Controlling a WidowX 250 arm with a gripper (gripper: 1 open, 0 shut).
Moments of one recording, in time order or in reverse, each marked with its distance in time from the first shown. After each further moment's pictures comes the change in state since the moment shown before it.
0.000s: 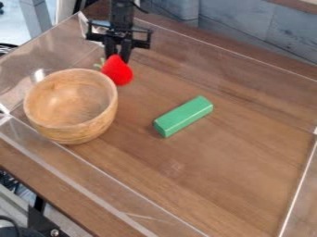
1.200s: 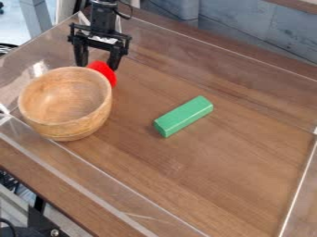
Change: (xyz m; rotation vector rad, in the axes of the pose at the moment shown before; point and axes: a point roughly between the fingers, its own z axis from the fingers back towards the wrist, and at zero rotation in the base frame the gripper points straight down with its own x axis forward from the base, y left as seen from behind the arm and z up) arm 0.011 0.029 -0.011 0.064 0.080 -0.085
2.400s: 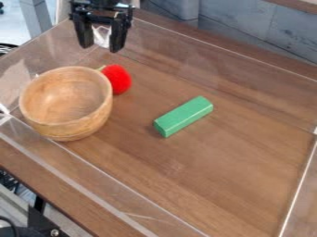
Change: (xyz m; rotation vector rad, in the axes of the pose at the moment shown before) arm -0.035 -0.012 0.052 -0.140 -0.052 -0.183
